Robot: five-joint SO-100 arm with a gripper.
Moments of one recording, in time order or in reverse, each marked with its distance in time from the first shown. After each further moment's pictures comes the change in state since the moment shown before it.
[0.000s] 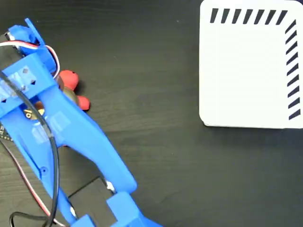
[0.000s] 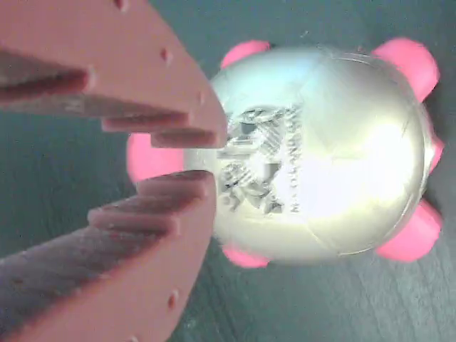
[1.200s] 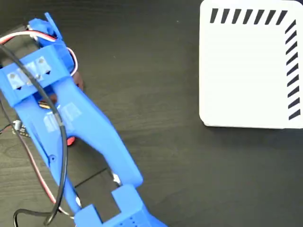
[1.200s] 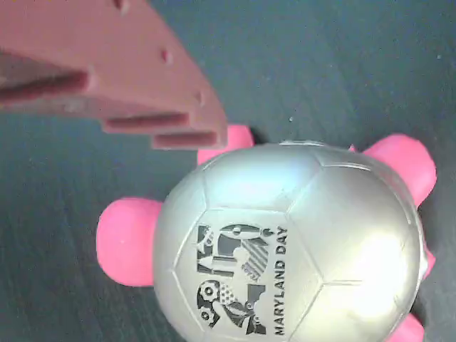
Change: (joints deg) arm 3.9 -1.2 3.2 2.9 -5.4
